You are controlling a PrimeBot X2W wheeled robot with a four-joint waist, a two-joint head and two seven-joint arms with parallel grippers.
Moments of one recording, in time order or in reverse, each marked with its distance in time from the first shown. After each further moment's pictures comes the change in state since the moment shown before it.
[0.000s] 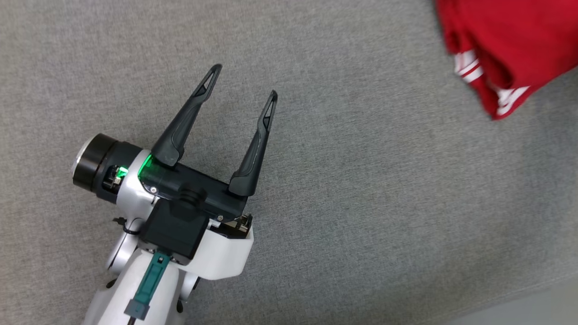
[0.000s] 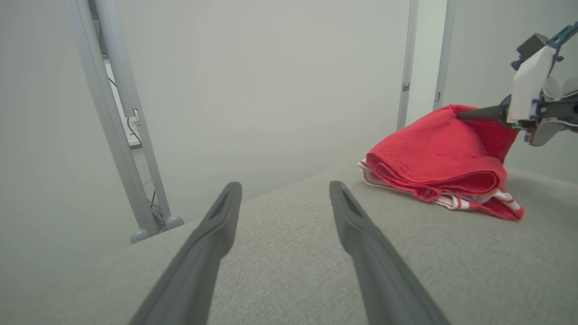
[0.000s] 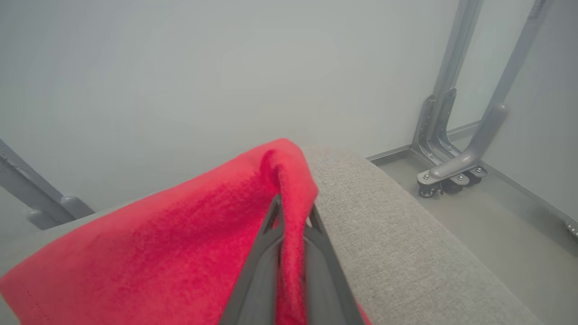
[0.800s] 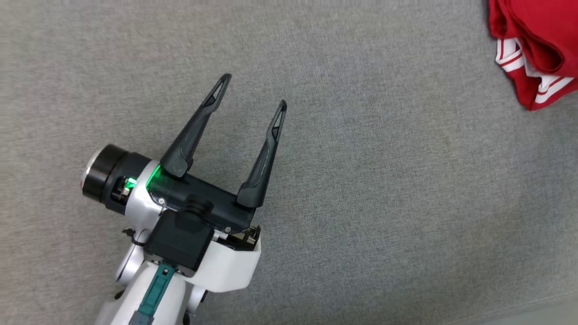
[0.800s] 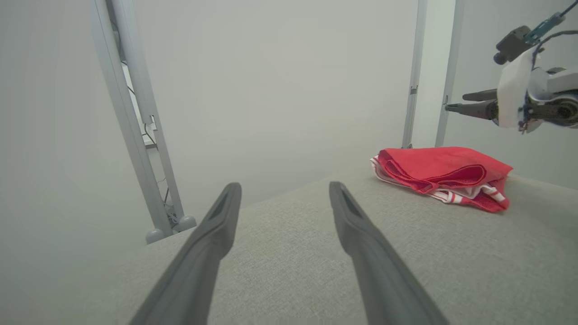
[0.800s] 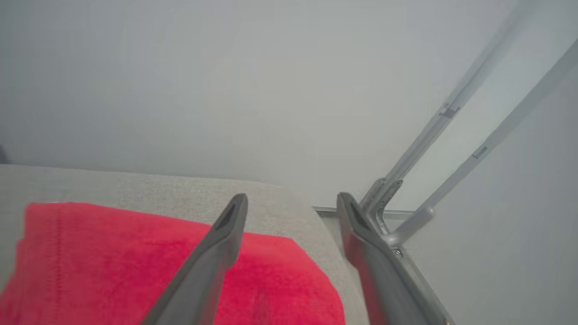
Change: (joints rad) left arm 0.017 0.001 -0.031 -0.059 -0.014 0.019 0.030; right arm -0.044 0.017 -0.450 0.060 -0.861 0.000 -0.002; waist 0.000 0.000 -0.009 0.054
